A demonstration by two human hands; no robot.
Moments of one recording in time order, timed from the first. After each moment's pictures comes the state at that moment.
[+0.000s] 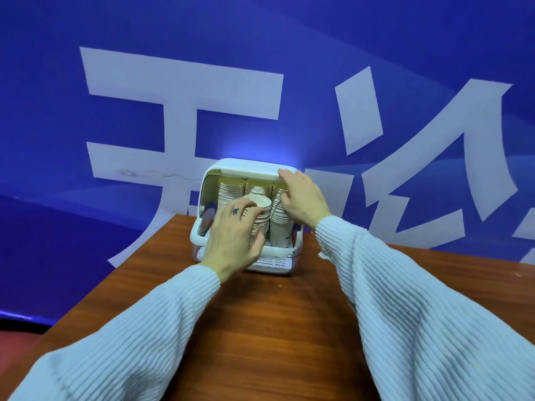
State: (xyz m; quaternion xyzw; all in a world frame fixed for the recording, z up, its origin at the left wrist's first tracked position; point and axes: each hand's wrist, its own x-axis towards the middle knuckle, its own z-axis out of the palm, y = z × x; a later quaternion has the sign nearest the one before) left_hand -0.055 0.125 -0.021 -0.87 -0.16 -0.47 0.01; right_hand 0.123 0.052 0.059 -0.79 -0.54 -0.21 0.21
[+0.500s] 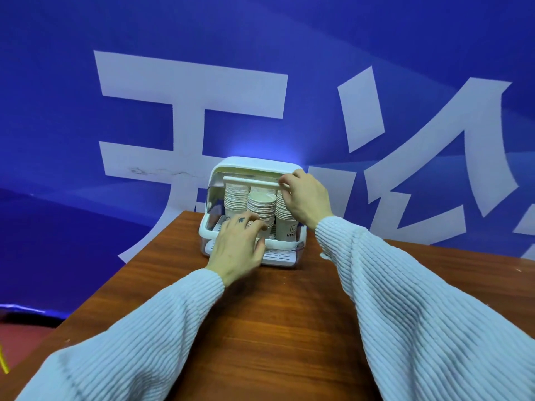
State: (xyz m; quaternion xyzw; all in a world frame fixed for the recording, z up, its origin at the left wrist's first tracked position) left_hand -0.072 0.113 -0.039 -0.90 -0.19 -0.39 -0.02; right_hand 0.106 0.044 0.055 -0.77 -0.53 -0.29 0.22
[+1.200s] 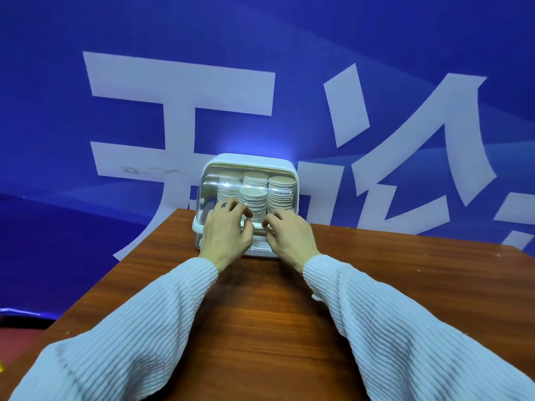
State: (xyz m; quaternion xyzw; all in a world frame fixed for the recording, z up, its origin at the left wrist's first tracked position) left_hand -0.076 0.103 -0.022 -0.84 -0.23 -0.48 -0.06; right_hand 0.073 0.005 -0.029 -0.74 -0.57 -0.30 0.19
